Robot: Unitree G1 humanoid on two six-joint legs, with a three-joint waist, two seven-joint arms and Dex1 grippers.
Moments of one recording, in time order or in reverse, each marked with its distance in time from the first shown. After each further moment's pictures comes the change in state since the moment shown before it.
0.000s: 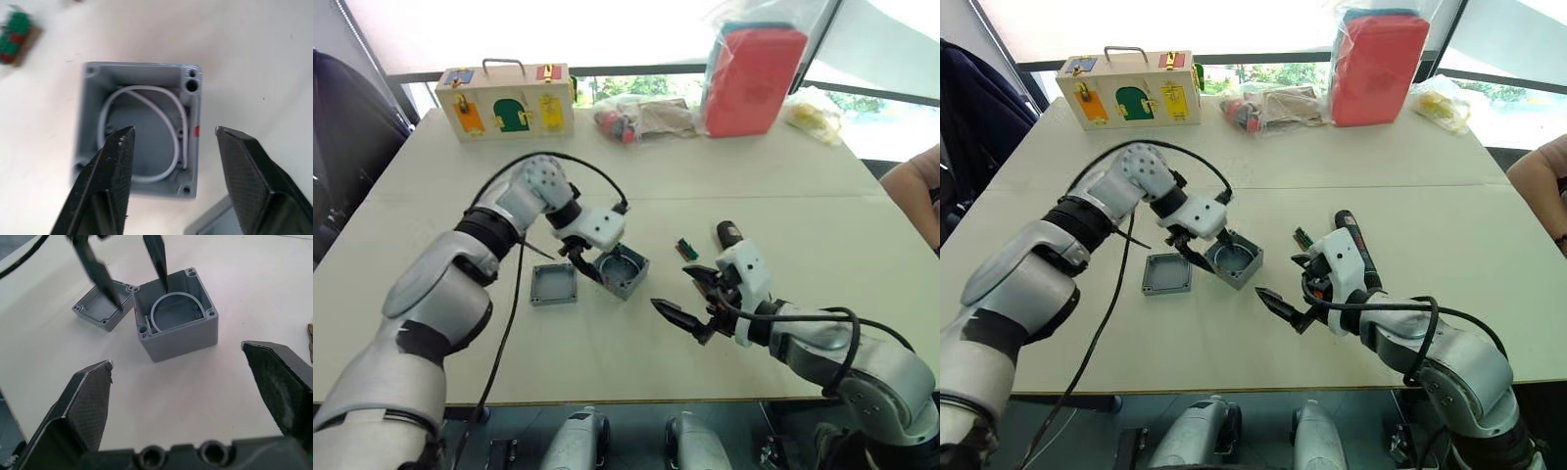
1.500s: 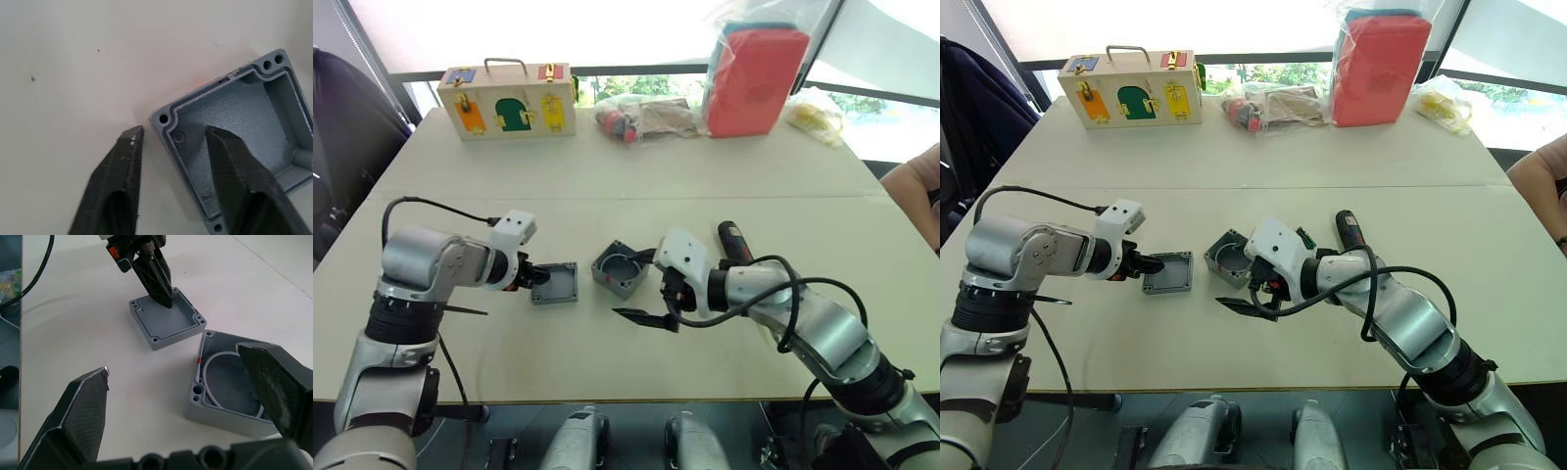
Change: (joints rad) left arm 0.614 0.006 0.725 -0.861 -0.276 1.764 1.267; right arm -0.306 0.013 0.361 0.196 -0.447 -0.231 0.349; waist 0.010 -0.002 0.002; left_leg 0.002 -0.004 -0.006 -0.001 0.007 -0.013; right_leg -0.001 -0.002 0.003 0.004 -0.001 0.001
